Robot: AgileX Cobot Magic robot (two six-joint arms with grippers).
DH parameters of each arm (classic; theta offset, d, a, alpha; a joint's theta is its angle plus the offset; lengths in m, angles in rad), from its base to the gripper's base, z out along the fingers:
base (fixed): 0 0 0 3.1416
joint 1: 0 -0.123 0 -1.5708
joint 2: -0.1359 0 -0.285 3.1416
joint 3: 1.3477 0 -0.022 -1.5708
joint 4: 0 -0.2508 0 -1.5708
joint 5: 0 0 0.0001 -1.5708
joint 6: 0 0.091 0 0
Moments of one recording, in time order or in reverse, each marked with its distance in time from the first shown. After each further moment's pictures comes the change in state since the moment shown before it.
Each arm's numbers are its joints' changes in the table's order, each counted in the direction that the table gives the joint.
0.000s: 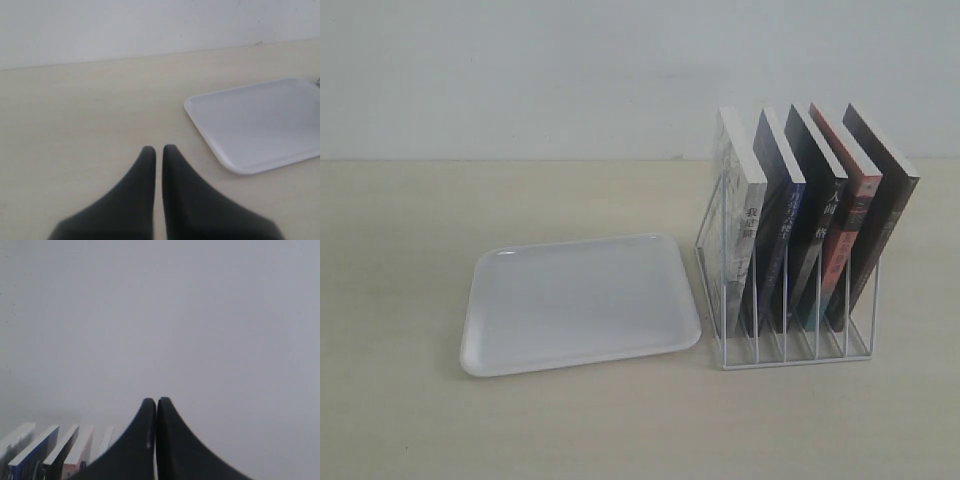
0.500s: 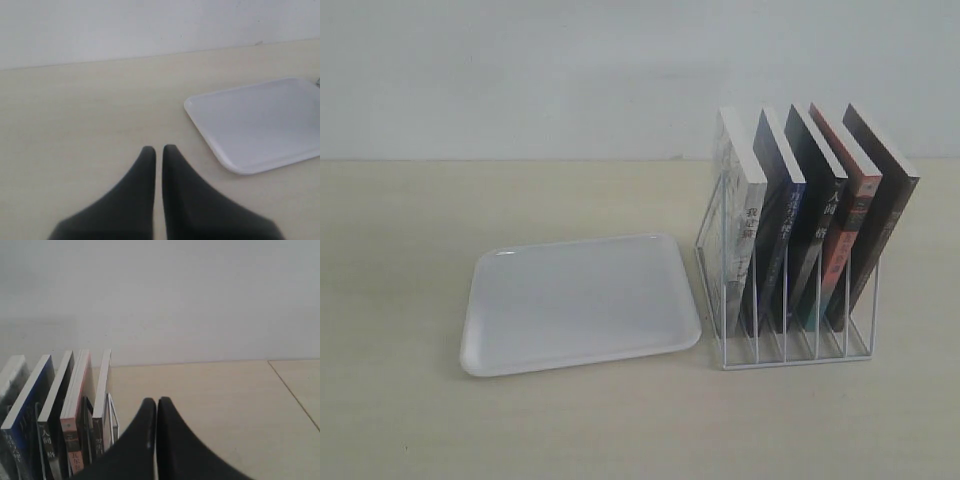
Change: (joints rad) left arm 0.000 0.000 0.000 0.000 0.000 0.000; right arm 0.000 -0.560 -0.530 -0.041 -0.554 0.058
